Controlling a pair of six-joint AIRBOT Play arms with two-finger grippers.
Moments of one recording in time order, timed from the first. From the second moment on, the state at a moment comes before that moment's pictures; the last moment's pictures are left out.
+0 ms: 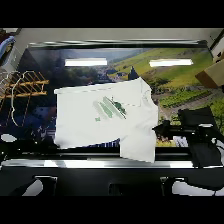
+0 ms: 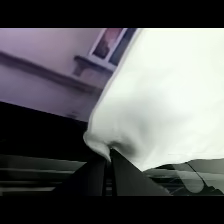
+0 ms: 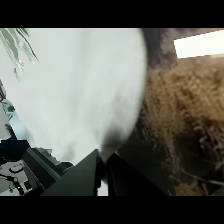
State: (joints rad) left arm 0.44 -1.05 0.42 0.99 -1.11 -1.36; right arm -0.46 -1.47 0.66 -0.52 1.25 0.91
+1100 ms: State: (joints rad) left arm 0.33 -0.80 1.96 1.31 -1.17 -1.72; right arm -0.09 -0.80 1.97 -0.85 1.08 1.50
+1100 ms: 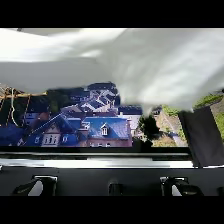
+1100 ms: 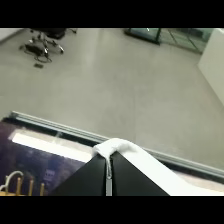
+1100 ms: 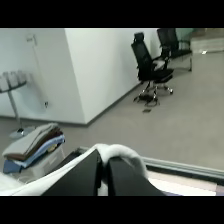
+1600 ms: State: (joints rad) left arm 0.33 -0.94 1.86 1.42 -1.31 -1.60; right arm -0.09 -1.04 2.02 -0.96 1.20 1.73
